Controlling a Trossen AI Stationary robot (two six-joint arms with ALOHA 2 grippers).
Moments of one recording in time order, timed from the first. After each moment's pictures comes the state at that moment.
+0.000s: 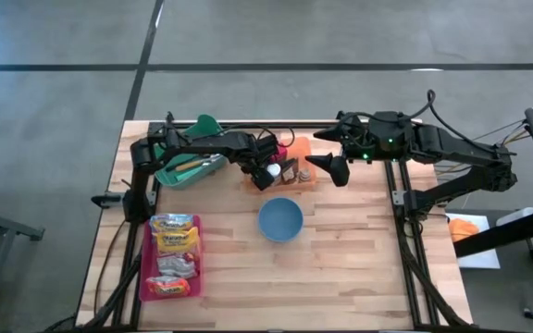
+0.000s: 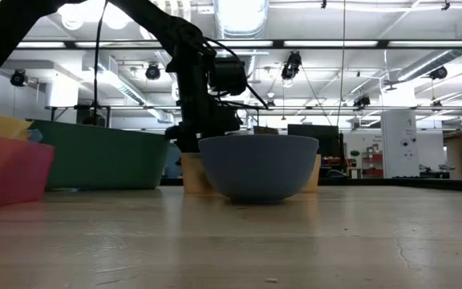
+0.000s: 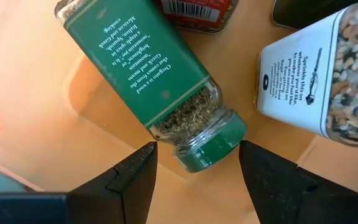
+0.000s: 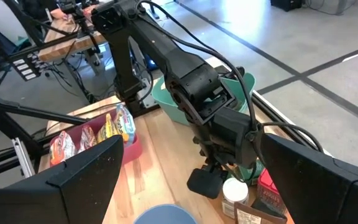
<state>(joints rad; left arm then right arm) 0.35 2.03 1.48 -0.83 -0.10 -0.33 -0.06 1.19 1.45 -0.62 0.17 0.34</state>
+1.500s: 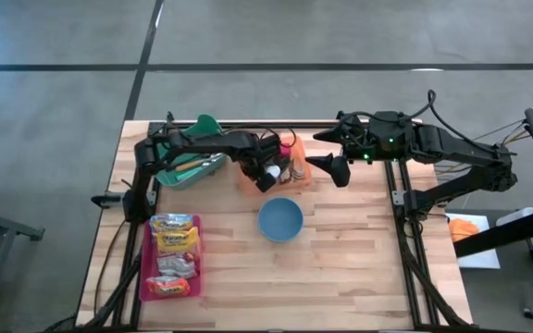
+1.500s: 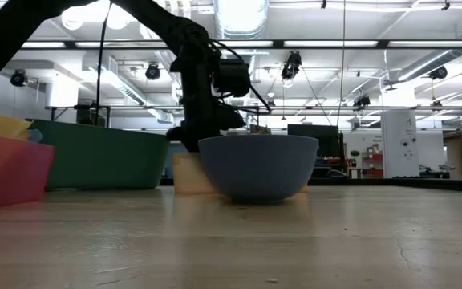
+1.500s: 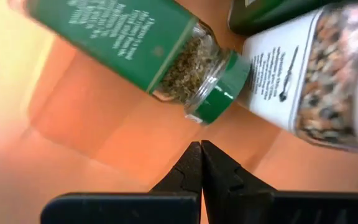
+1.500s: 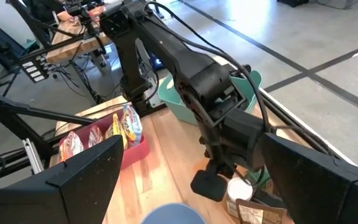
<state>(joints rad) 0.34 2.06 1.55 -0.91 -0.01 -0.36 -0.06 1.19 1.45 -0.62 0.15 0.36</state>
